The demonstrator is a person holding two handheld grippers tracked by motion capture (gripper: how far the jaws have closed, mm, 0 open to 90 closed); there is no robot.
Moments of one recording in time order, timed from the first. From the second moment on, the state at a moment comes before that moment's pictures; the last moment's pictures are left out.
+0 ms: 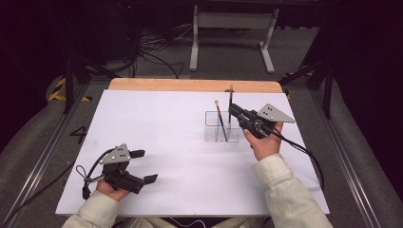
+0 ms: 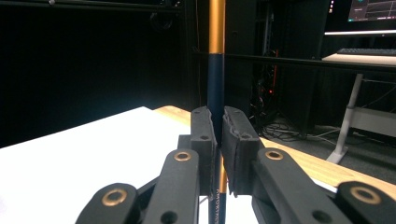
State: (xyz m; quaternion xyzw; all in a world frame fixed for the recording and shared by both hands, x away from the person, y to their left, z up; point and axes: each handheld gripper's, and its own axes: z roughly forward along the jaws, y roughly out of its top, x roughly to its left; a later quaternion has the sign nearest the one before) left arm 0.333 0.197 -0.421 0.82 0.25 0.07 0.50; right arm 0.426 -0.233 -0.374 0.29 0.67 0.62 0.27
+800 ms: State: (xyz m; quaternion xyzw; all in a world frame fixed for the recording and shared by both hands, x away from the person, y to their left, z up) left arm 0.333 0.197 -0.421 0.83 0.25 0.07 0.50; right arm 0.441 -0.232 -0.405 0.33 0.68 0.60 0.25
